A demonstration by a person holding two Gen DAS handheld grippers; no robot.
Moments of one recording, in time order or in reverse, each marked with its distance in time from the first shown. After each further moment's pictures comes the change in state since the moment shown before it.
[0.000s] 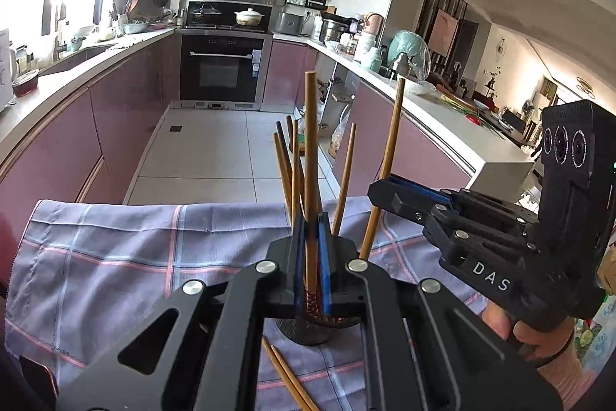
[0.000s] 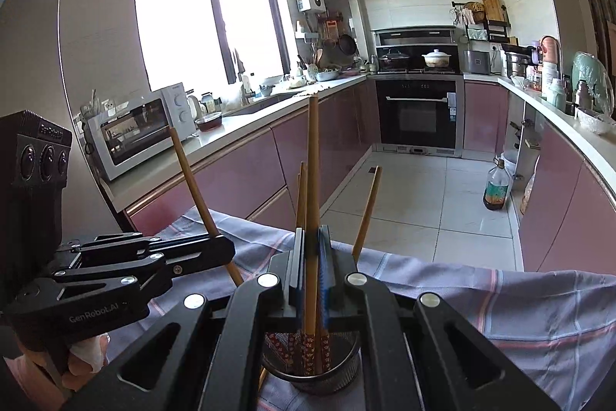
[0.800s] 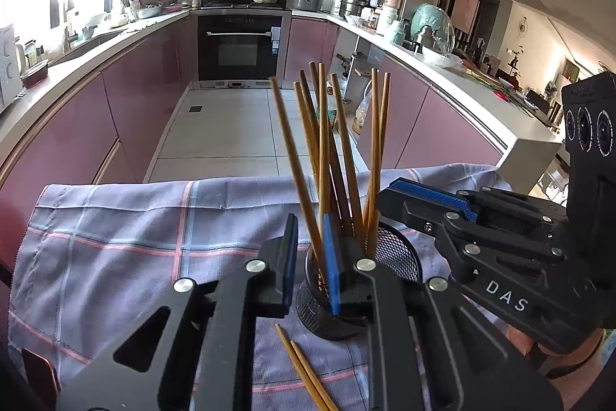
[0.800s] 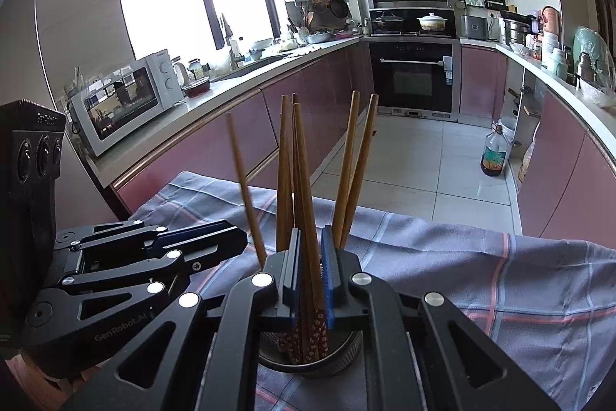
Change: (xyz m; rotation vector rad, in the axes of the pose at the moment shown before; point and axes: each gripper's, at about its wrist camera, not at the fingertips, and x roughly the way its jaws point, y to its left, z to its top) left arm 0.056 0.023 -0.017 0.008 0.081 0.097; right arm 0.029 -0.003 -0.015 0.031 0.131 -0.022
